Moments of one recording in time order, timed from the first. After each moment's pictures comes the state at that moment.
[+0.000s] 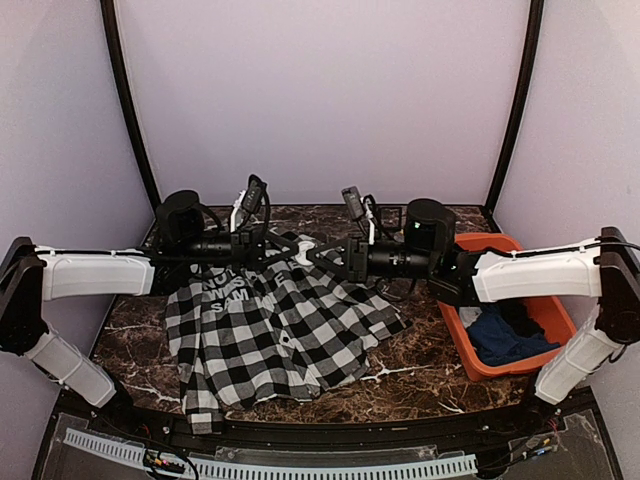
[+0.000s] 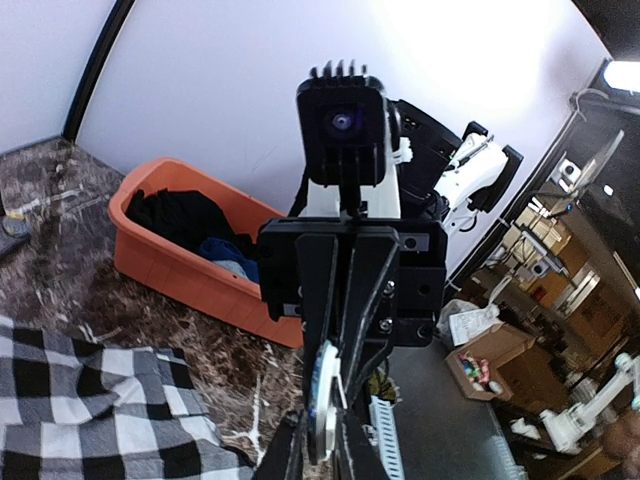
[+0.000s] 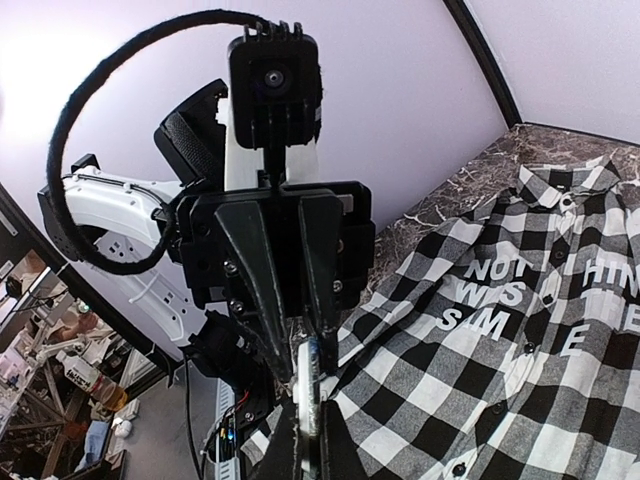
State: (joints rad) left arm -0.62 1.46 0.83 0.61 0.95 -0.56; right arm 0.90 1.54 0.94 0.54 -0.52 0.58
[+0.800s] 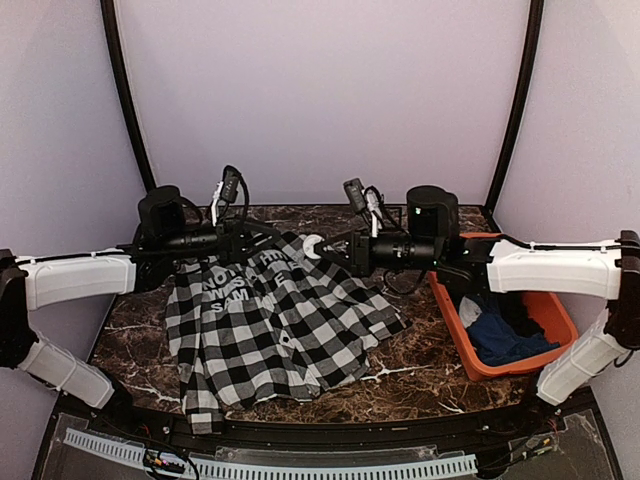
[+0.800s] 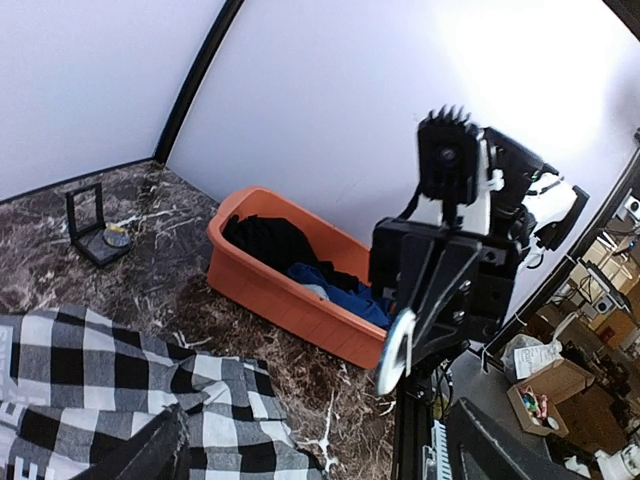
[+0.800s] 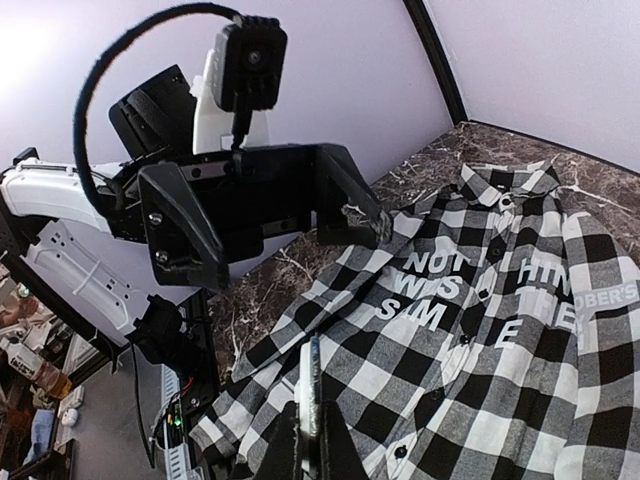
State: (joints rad) left arm -0.52 1.35 0.81 0.51 0.82 -0.49; right arm 0.90 1.47 1.00 0.28 -0.41 0.44
